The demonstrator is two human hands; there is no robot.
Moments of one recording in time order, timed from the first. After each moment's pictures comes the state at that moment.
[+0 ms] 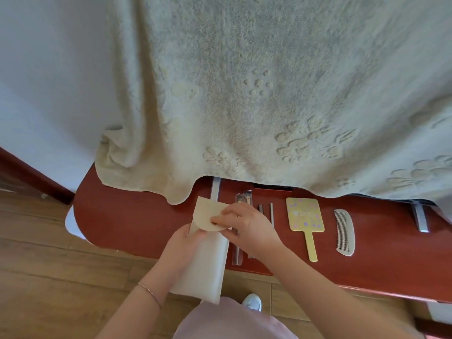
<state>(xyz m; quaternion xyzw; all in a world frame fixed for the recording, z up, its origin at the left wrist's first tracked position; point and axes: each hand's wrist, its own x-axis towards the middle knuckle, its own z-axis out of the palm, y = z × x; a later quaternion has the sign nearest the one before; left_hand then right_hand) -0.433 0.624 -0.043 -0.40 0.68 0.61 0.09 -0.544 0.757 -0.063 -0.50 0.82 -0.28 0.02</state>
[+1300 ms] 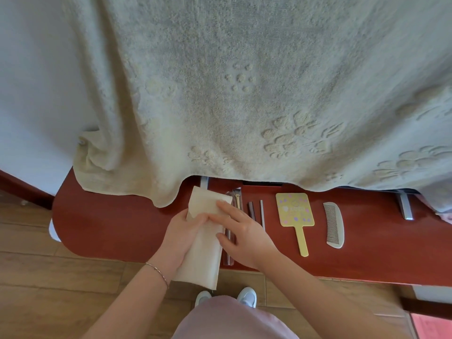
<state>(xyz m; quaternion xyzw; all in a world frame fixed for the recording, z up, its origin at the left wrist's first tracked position) -0.471 0.624 -0.063 -0.39 0.64 0.66 0.04 -0.533 0.776 -0.072 -0.41 0.84 -0.32 0.14</state>
